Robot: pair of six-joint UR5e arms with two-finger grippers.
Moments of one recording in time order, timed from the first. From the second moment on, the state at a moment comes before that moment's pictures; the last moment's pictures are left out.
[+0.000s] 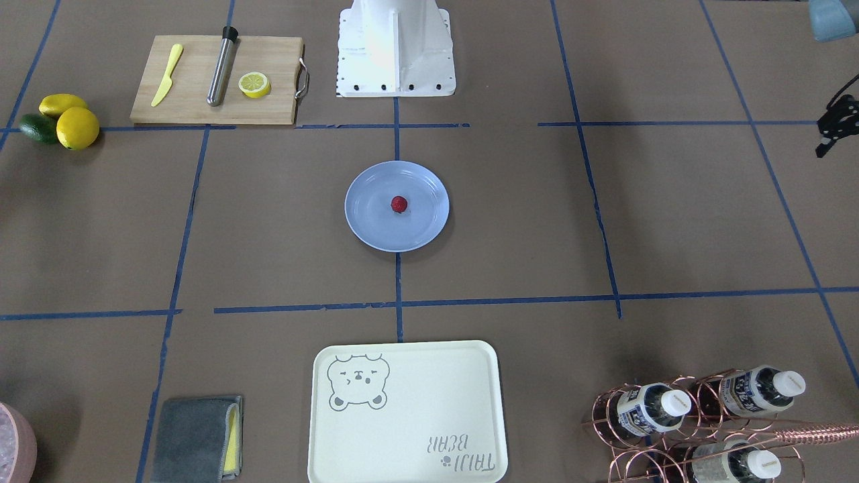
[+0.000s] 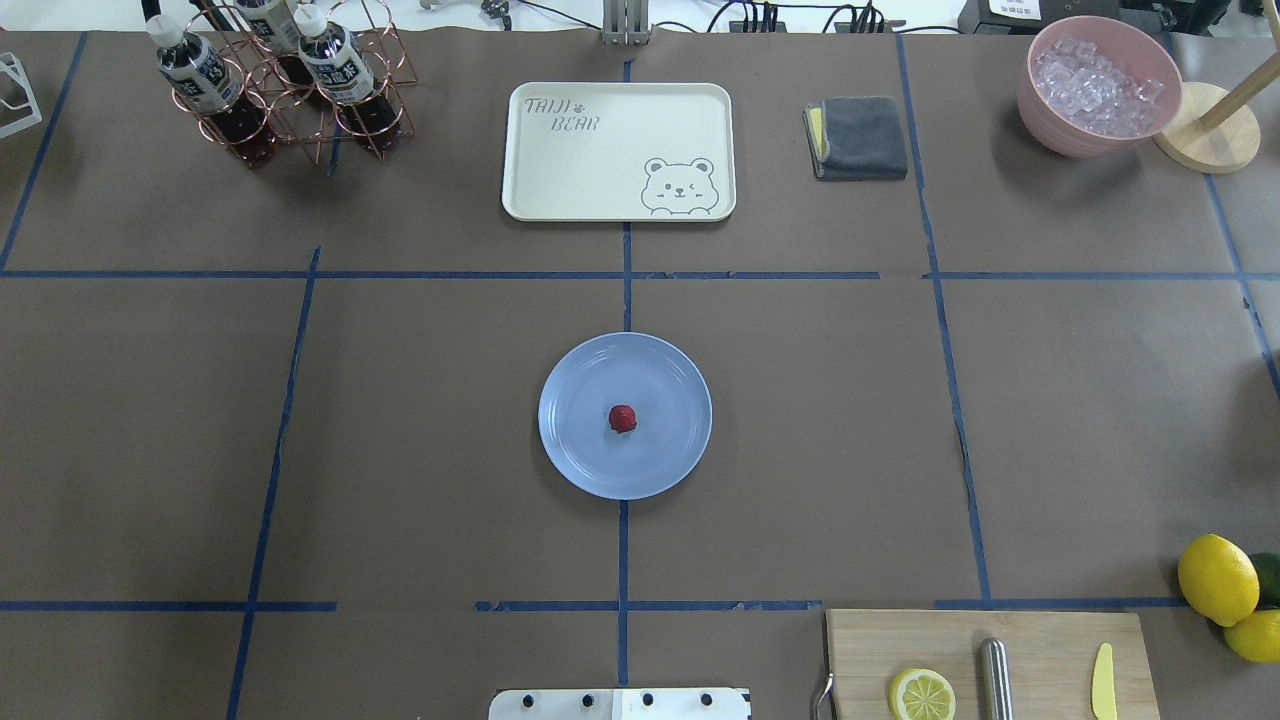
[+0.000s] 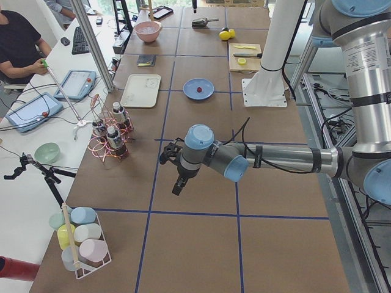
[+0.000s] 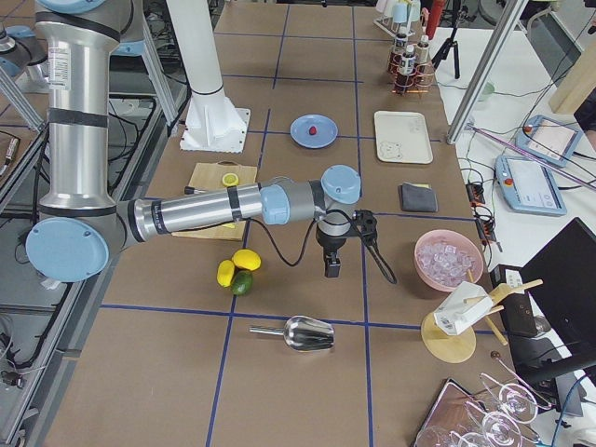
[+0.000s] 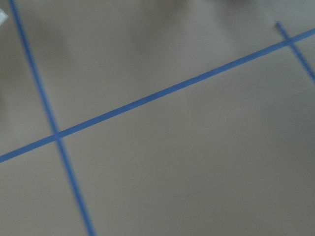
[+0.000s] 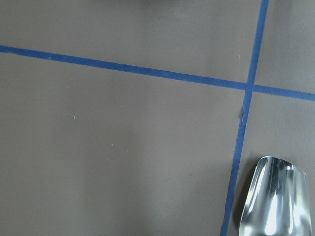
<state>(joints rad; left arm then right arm) -1.43 -1.34 -1.84 -1.92 -2.24 0.01 1.38 -1.65 1.83 -1.62 2.33 0.10</state>
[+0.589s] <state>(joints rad) -1.53 -1.39 -1.83 -1.53 -2.34 0.10 1.41 -1.68 1.82 -1.61 2.39 0.08</state>
